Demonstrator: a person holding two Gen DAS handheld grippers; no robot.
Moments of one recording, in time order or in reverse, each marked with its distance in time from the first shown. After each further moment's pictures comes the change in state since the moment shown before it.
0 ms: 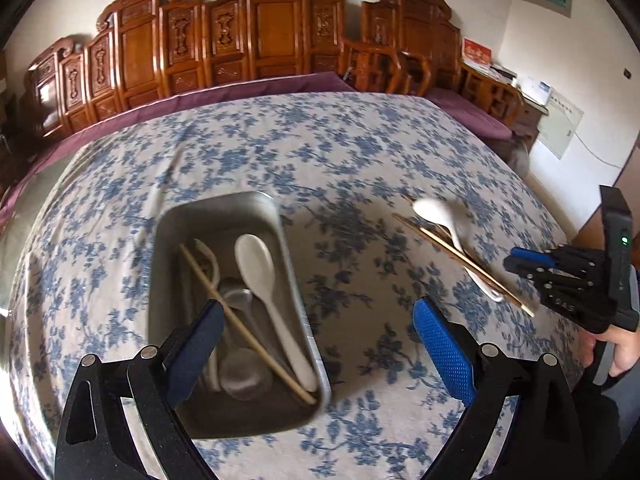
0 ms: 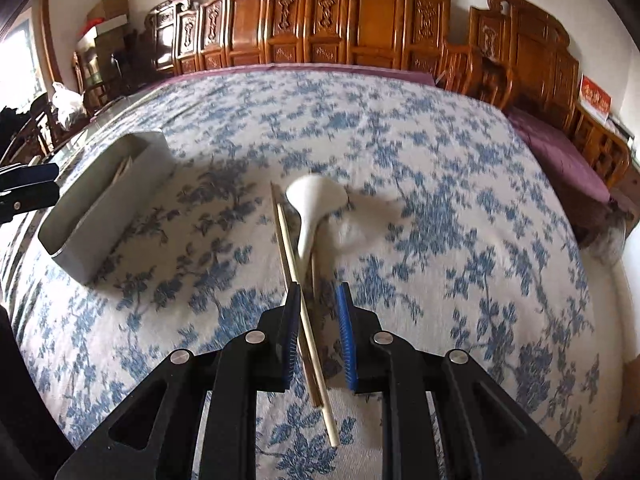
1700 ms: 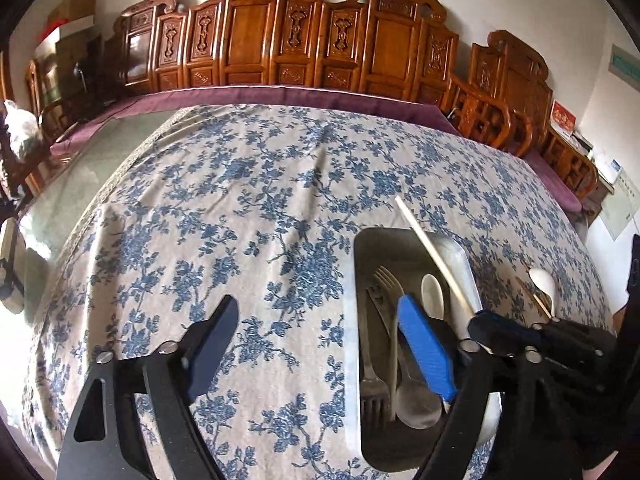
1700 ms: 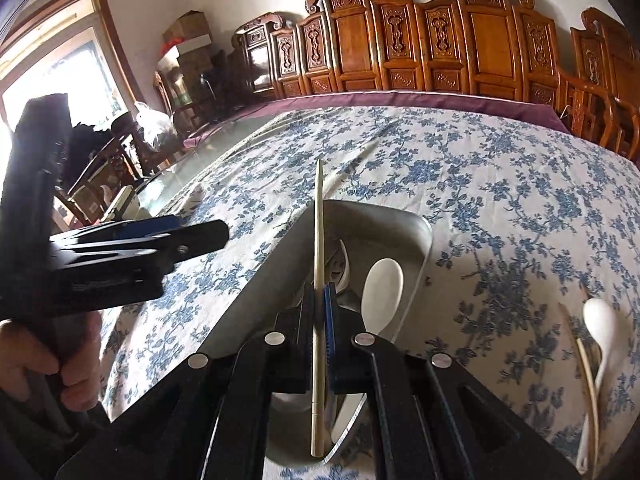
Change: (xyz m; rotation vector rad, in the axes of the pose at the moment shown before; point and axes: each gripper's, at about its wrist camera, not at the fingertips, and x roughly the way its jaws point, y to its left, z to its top) left arm -0.020 0.152 0.003 -0.271 -0.059 0.188; right arm 0.040 0.222 0.099 -0.038 -0.093 0.344
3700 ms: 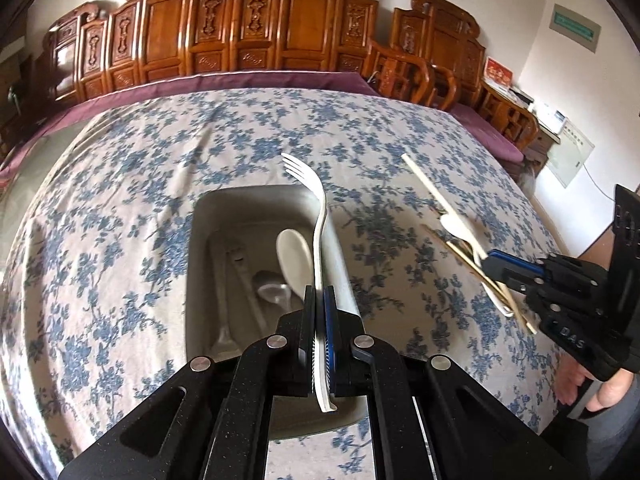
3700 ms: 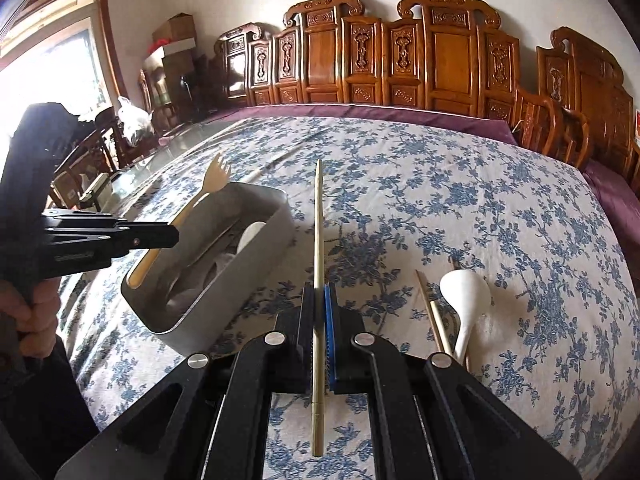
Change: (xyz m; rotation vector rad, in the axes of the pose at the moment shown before) left arm -0.003 -0.093 -0.027 0.139 0.086 -0.191; right arm -0.090 -0.095 -0.043 -0.064 -0.046 -0.111
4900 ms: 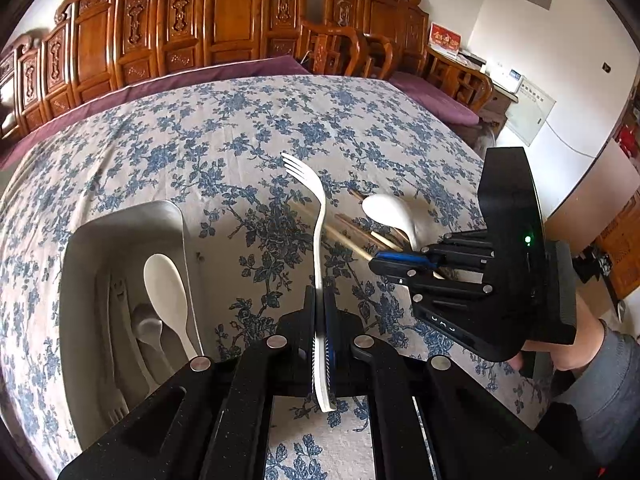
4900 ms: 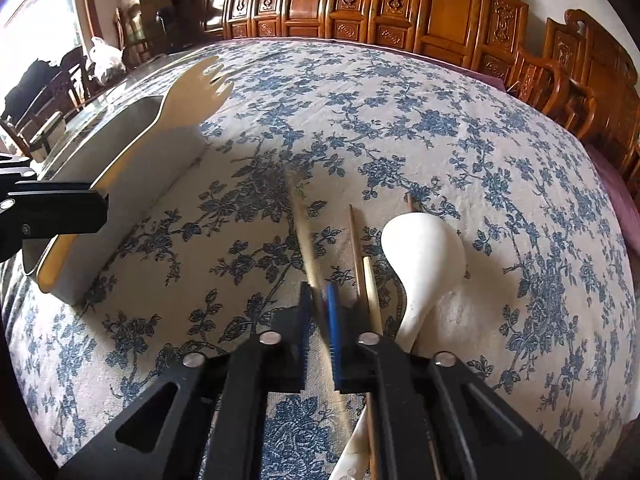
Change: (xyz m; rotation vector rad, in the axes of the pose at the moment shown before) left arm 0.050 -0.085 0.011 0.161 0.046 -0.125; right arm 0.078 -0.067 -0.022 -0.061 0.232 -0.097
